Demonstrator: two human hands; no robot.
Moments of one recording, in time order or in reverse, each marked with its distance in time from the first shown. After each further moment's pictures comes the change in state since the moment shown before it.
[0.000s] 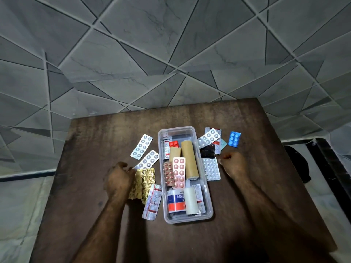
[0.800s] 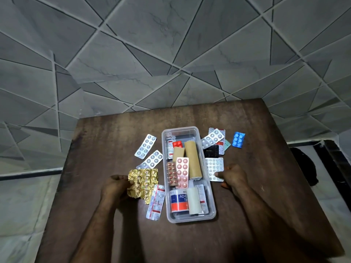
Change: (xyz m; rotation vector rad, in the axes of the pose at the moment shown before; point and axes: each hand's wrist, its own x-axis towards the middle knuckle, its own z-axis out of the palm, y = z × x) left_hand 0.004 -0.039 -0.013 -0.592 -0.307 -0.296; right_hand -0.008 0.022 0.025 0.240 -0.151 0.265
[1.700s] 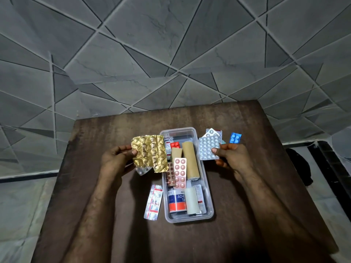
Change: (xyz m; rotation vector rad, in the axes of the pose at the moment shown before) left_hand -0.051 0.090 0.019 -0.280 -0.099 0.250; right_hand -0.047 -0.071 -0.030 0.475 -0.129 -0.179
